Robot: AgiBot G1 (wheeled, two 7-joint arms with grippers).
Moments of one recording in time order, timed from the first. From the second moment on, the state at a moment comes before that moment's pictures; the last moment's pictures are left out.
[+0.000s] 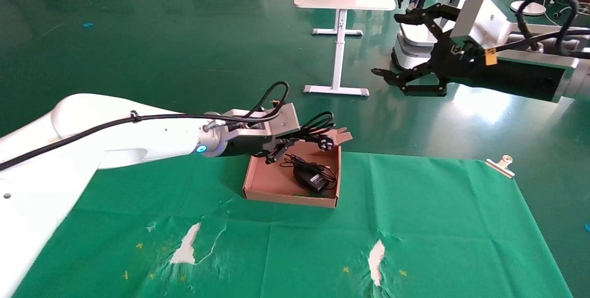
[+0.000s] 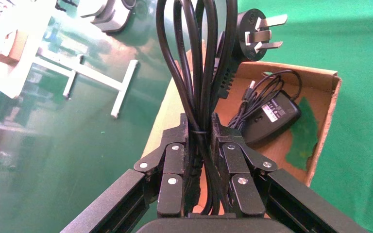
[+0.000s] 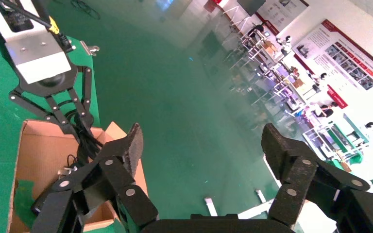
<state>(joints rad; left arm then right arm) -1.75 1.37 0.86 -0.40 1.60 0.82 0.15 1.90 -1.01 -0.43 0.10 -1.21 -1.34 -0.75</state>
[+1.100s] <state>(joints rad) -1.52 1.12 0.67 -0.69 1.31 1.04 0.03 1.63 -0.88 -0.38 0.49 -1.05 -1.40 -0.44</state>
